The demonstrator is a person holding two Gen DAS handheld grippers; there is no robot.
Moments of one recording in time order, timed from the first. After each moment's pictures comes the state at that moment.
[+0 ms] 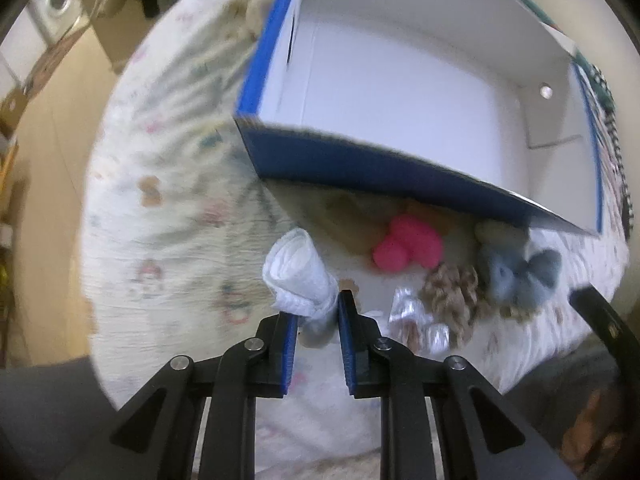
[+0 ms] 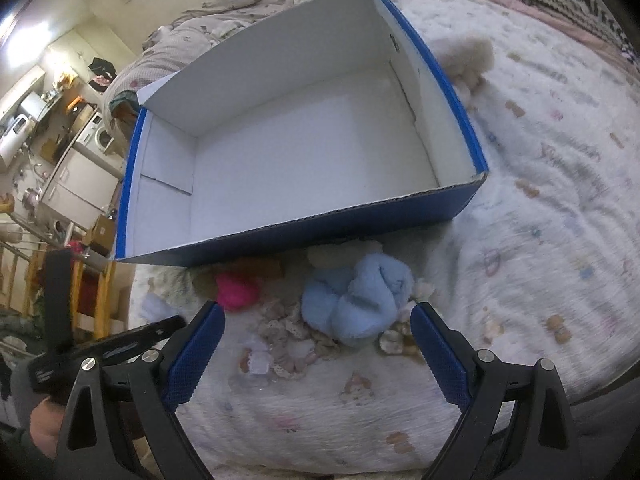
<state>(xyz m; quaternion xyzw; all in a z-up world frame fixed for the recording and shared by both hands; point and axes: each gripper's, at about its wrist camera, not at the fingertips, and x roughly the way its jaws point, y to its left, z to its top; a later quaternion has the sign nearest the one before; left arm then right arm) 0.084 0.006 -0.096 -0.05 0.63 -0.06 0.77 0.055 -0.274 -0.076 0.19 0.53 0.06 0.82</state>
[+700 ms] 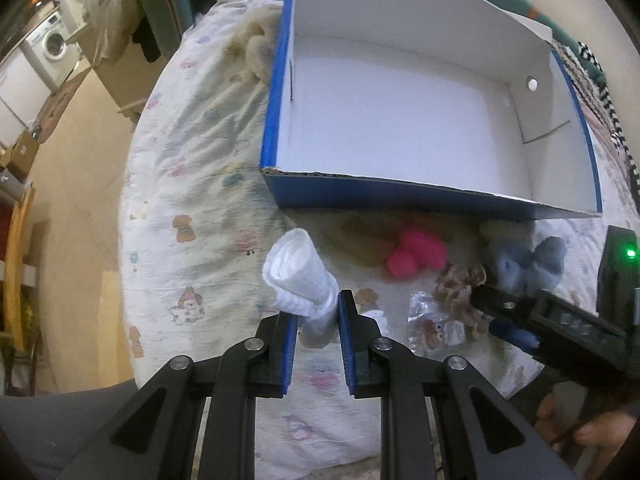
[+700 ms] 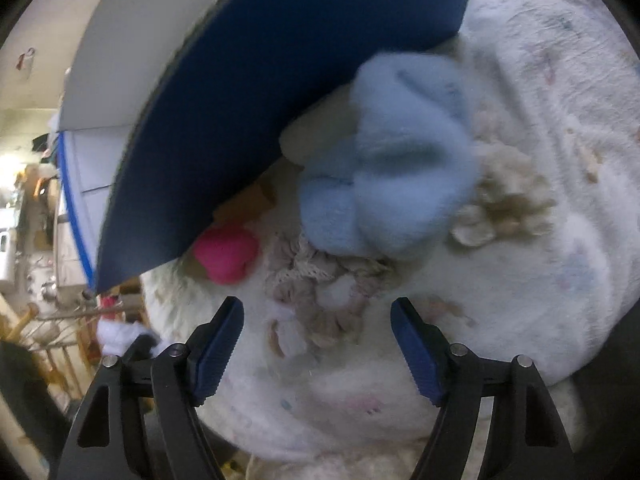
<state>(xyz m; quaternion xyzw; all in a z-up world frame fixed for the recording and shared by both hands) 0.080 0.005 -0.079 0.00 0.60 -0.05 0.80 0.060 -0.238 -0.161 0.37 0.63 -0.01 0.69</state>
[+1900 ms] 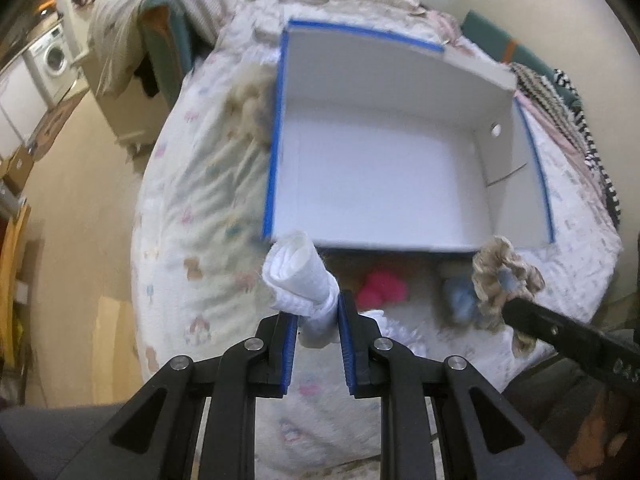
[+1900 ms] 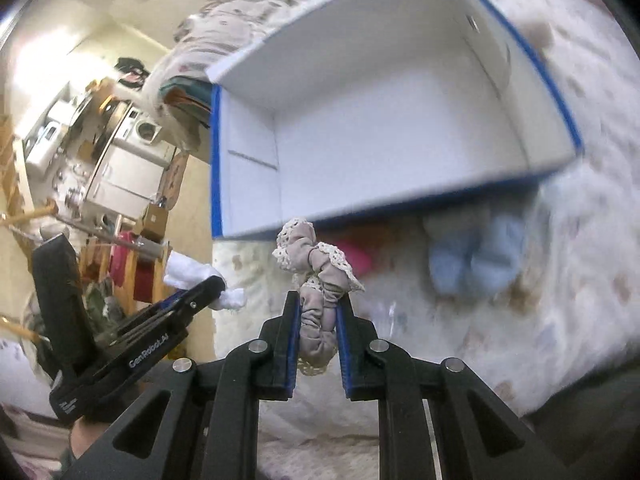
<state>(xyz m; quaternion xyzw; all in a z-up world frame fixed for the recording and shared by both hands) 0.075 0.003 -0.016 -0.02 0.53 -0.08 0.84 0.069 -0.210 -0.038 0.24 0.55 0.14 0.79</state>
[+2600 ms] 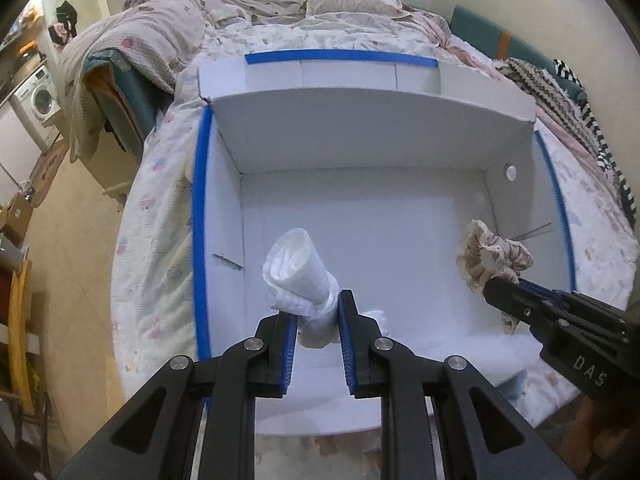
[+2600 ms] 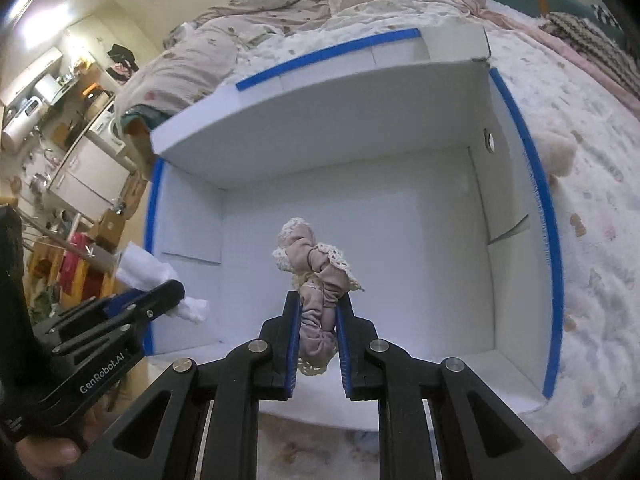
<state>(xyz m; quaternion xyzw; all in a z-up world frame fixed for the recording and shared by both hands) 0.186 -0.056 -0.029 0.03 0.52 -0.08 0.85 0.169 -0.245 -0.040 0.15 0.52 0.09 0.83</state>
